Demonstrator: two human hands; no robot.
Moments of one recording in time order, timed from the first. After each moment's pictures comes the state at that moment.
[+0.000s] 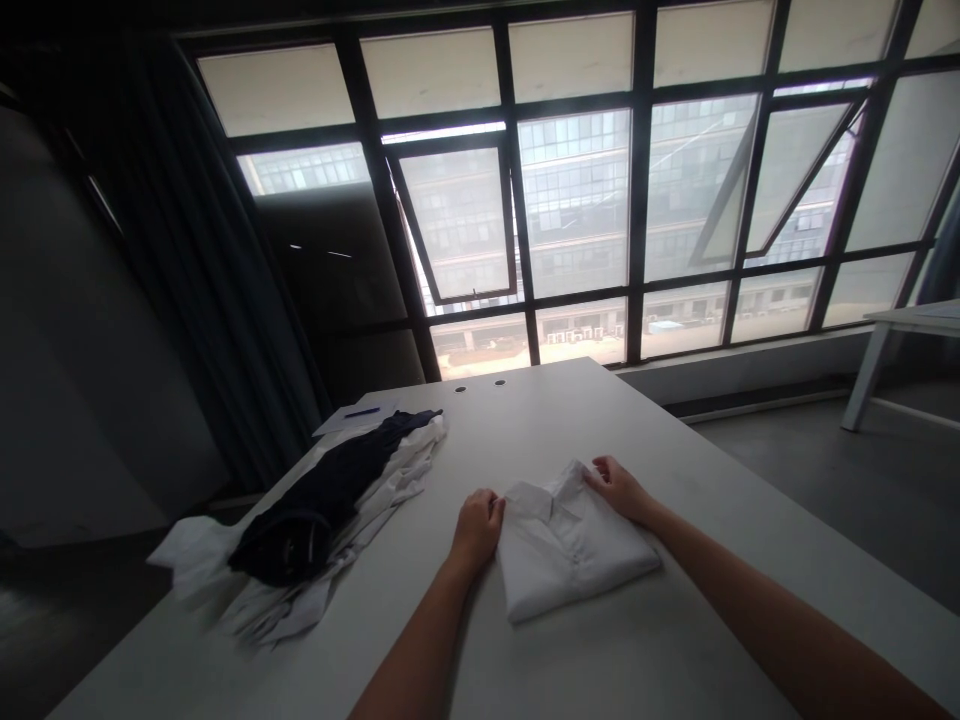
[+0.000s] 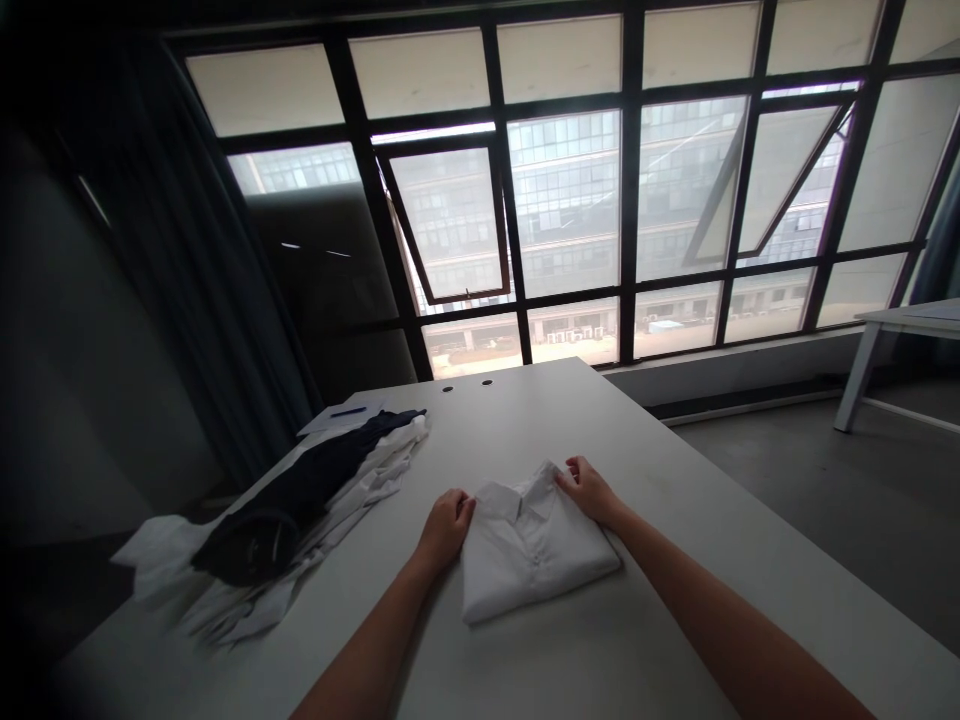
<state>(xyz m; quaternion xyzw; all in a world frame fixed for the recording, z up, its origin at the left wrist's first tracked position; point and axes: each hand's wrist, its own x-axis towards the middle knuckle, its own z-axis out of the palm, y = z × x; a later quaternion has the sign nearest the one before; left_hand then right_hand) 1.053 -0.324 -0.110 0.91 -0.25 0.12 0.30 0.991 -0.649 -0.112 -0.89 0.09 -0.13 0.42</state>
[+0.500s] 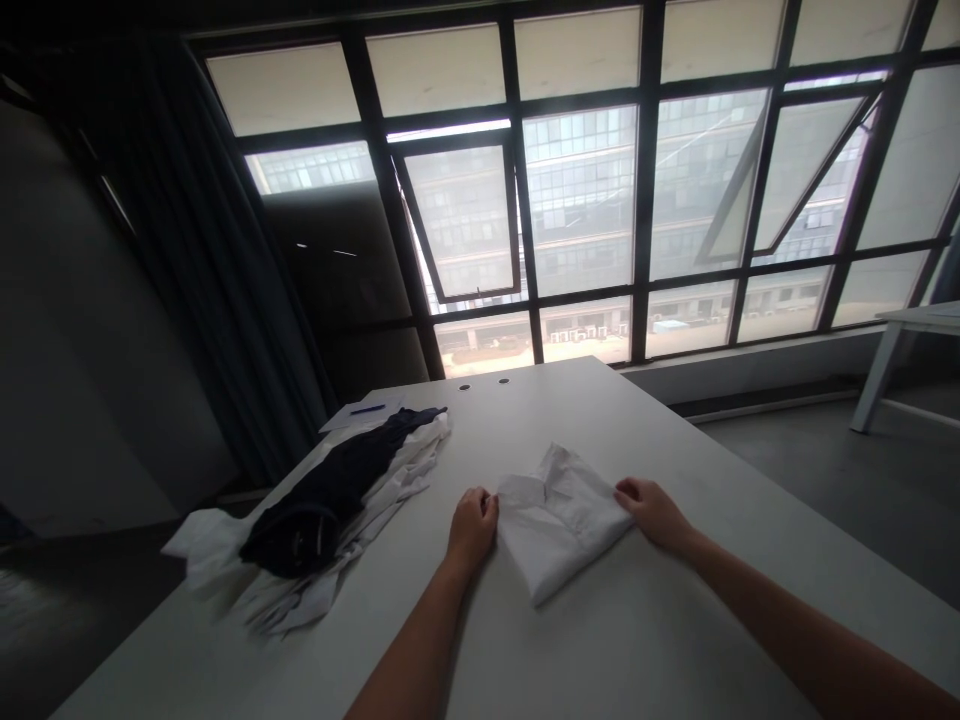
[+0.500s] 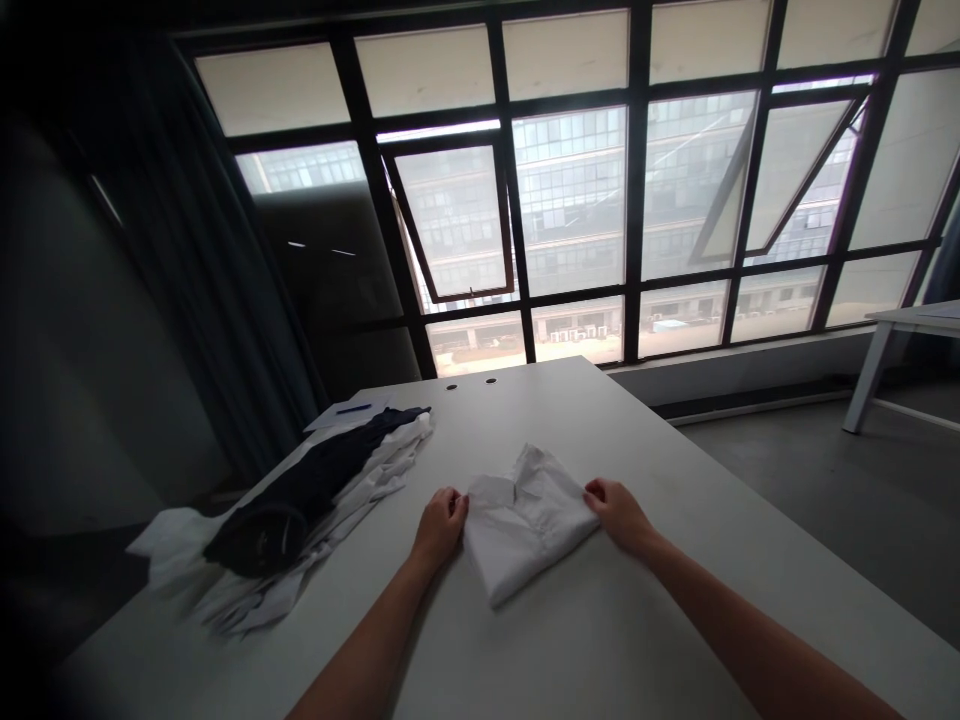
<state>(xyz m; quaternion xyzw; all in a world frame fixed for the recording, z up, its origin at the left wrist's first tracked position) 1.045 -0.308 -0.102 0.91 -0.22 0.15 0.31 0.933 -0.655 -0.102 -0.92 0.12 -0.13 0.35</state>
